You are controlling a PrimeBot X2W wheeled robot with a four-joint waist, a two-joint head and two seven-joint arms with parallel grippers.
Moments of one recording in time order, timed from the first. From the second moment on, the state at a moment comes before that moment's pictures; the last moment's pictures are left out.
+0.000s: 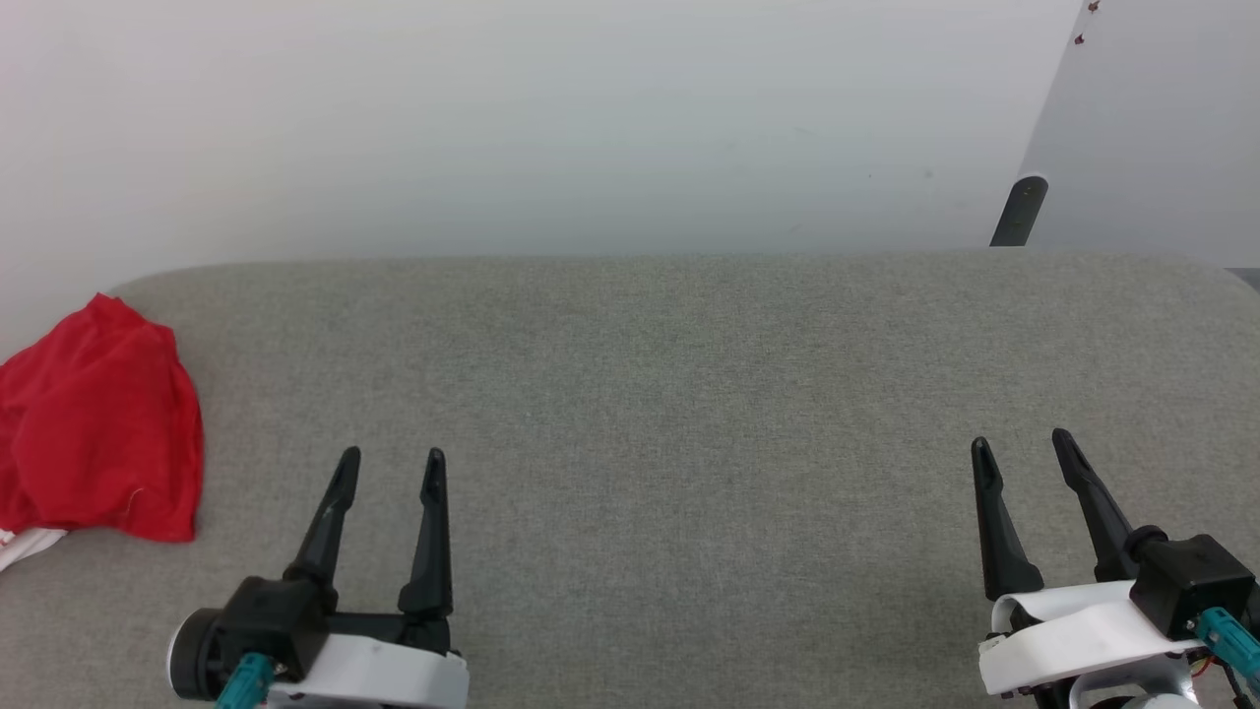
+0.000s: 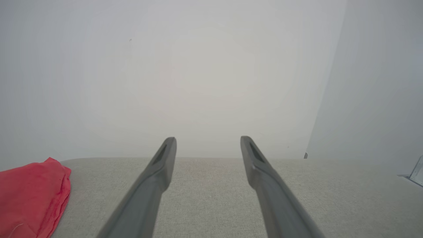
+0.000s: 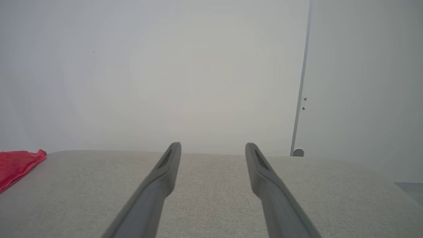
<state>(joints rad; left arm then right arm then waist) -0.02 0.09 -0.05 0.00 -0.19 -0.05 -0.25 -0.06 -0.05 0.02 0.06 0.15 0.13 -0.20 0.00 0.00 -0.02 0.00</state>
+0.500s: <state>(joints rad) -0.02 0.07 -0.04 0.00 -0.15 -0.07 -0.26 -0.06 -0.05 0.00 0.05 0.08 0.13 -0.21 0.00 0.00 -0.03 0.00</state>
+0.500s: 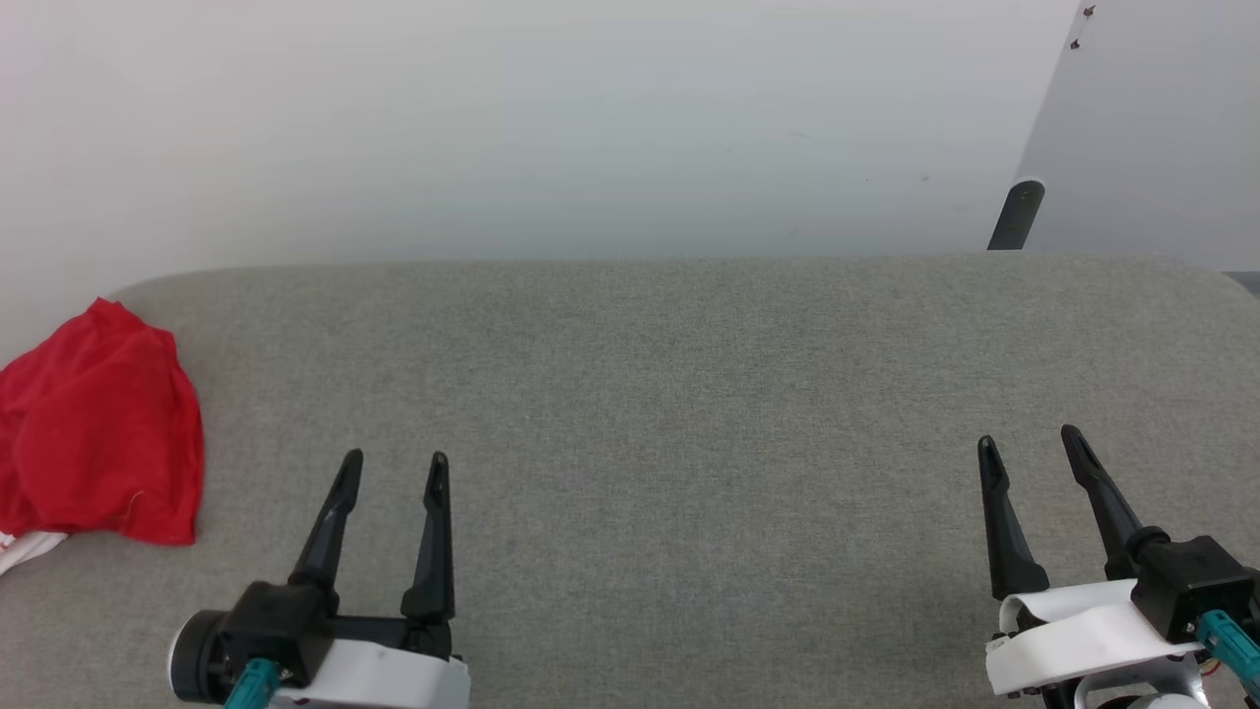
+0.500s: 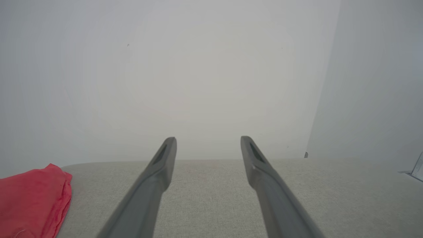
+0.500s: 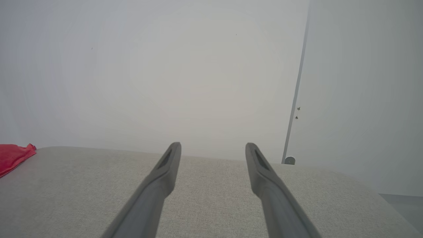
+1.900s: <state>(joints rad) -0.12 0.15 0.11 0.04 -0.30 -0.01 -0.10 -0.09 -0.05 0.10 0.09 0.08 0.13 -0.20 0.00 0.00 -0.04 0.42</state>
